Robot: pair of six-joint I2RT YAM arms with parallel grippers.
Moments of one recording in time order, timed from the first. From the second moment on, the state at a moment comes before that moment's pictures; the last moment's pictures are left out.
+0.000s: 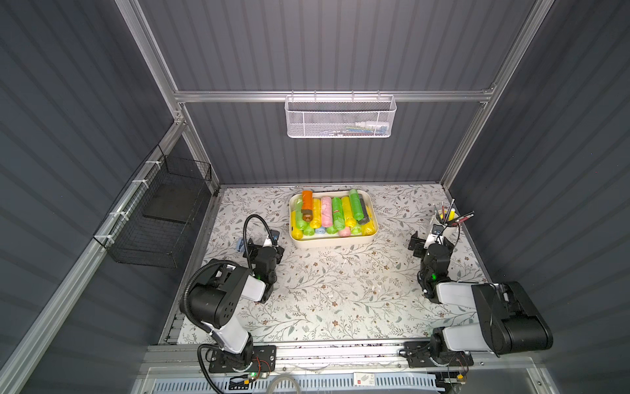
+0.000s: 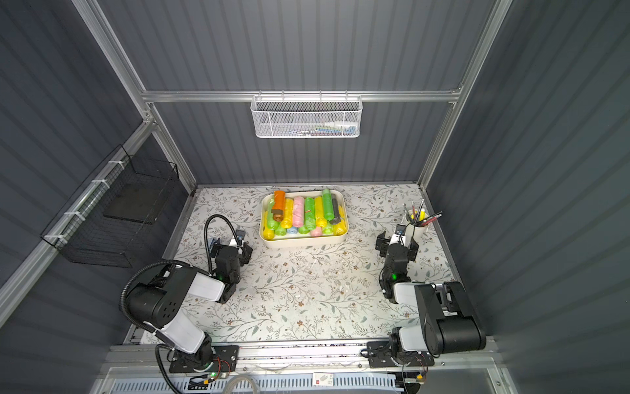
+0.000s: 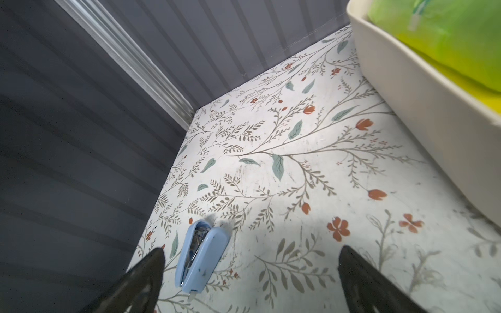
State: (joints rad) left arm -0.33 1.64 0.32 1.00 -0.53 0.36; right arm 0.07 1.40 0.26 0.94 0.42 0.00
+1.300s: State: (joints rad) left arm -0.04 1.71 0.48 0.83 -0.07 0.03; right arm -0.07 1.46 0.31 0.91 0.00 0.07
